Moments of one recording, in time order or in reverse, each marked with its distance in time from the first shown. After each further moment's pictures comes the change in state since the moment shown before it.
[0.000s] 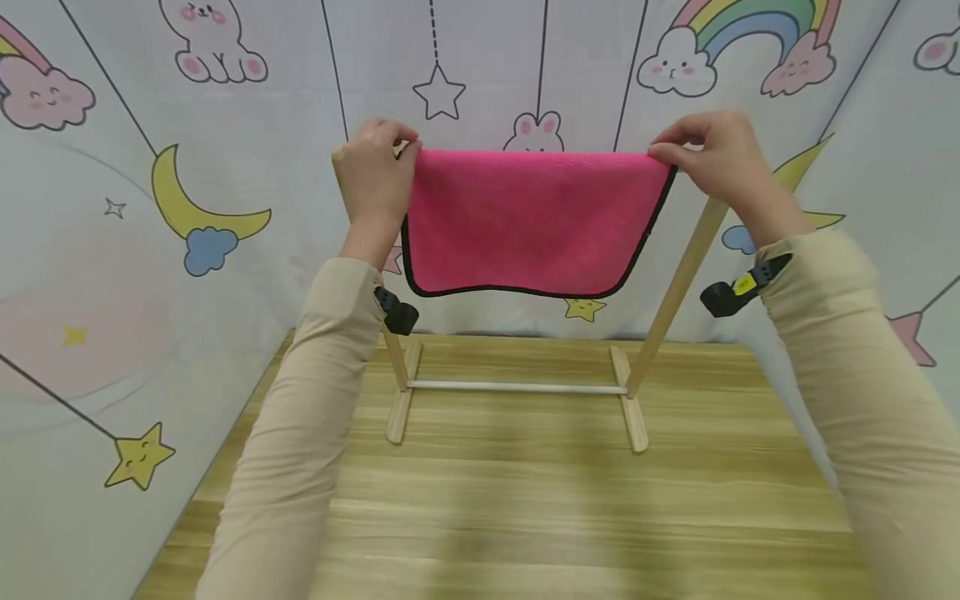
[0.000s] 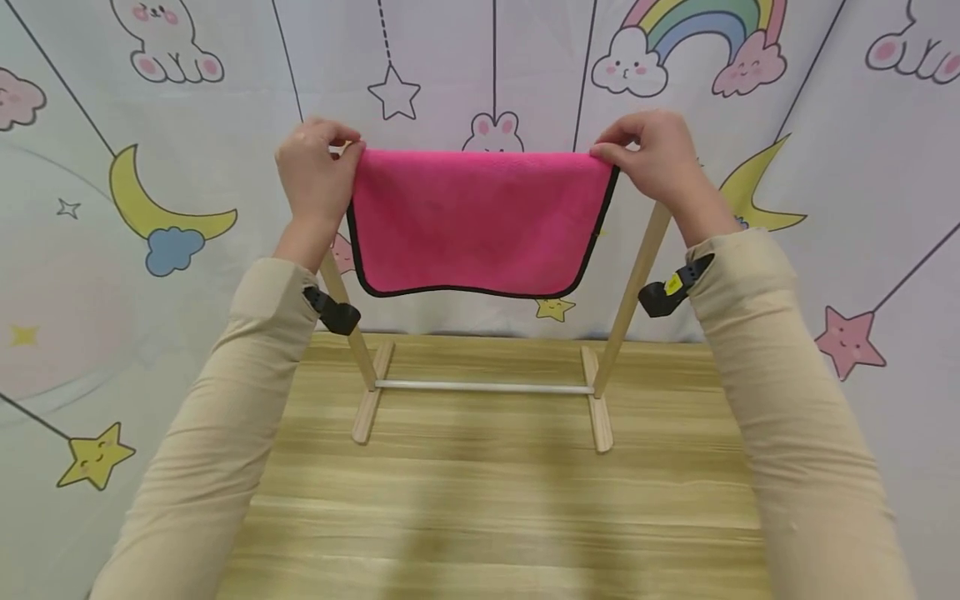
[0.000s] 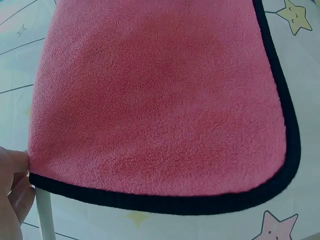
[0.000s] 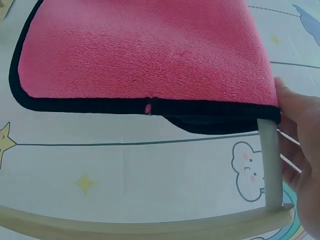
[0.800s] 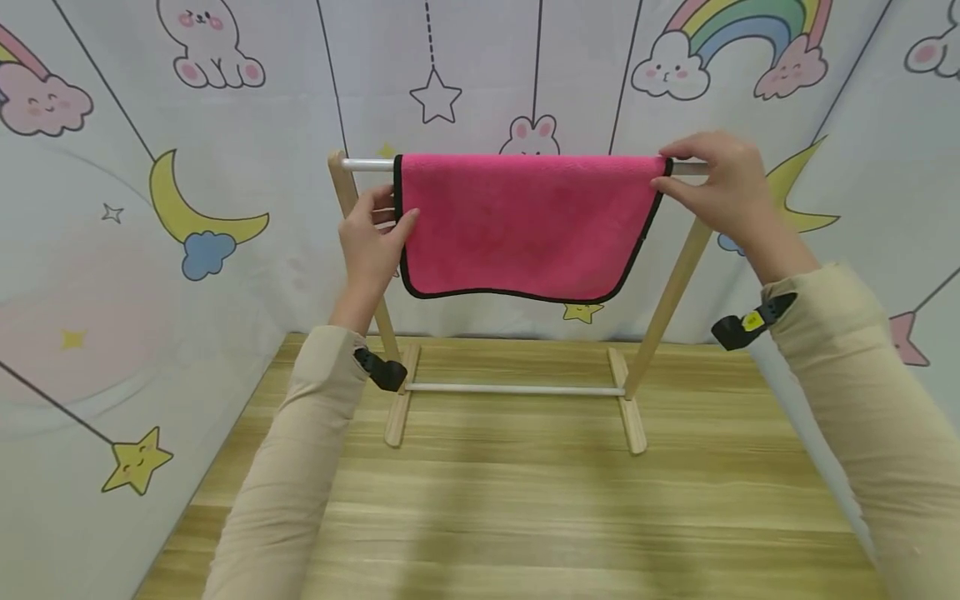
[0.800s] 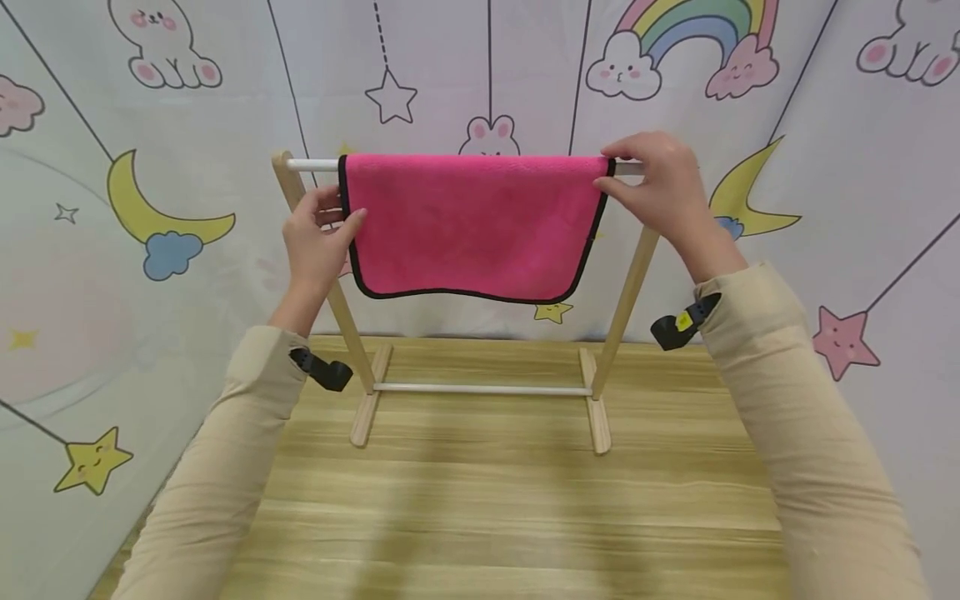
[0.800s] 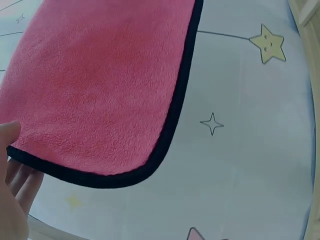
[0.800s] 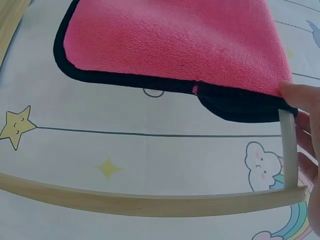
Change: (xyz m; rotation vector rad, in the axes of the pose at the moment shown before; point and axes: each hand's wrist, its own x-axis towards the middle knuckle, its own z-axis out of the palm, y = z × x) left_hand -0.054 -0.048 0.034 -0.660 0.007 -0.056; right_hand -0.029 0.012 0.005 -0.053 0.211 -0.288
